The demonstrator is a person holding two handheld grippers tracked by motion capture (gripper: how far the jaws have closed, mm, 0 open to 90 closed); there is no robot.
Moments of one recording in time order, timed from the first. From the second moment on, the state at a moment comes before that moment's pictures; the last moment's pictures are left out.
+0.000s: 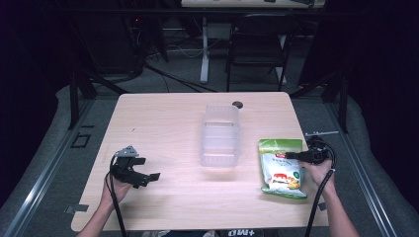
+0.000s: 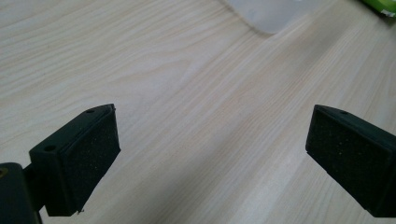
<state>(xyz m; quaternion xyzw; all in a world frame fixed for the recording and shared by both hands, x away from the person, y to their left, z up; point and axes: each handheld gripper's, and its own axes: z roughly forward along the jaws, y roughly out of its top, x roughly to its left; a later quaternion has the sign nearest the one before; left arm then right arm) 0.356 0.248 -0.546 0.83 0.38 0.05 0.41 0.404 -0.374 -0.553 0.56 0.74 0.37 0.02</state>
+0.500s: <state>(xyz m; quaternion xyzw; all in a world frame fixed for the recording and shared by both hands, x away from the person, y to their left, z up) 0.355 0.249 -0.545 0.83 0.39 0.07 0.39 0.392 -0.367 -0.536 0.55 0.74 0.39 0.05</state>
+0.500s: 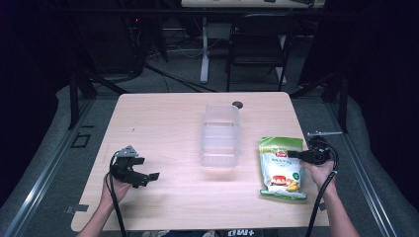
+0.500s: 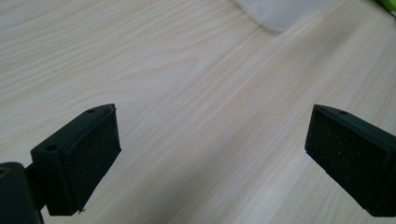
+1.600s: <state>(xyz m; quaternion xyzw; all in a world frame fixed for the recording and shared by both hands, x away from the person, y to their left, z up) 0.355 0.247 -0.546 0.84 0.39 0.08 0.38 0.357 -0.341 -0.479 0.50 0.75 0.43 0.11</state>
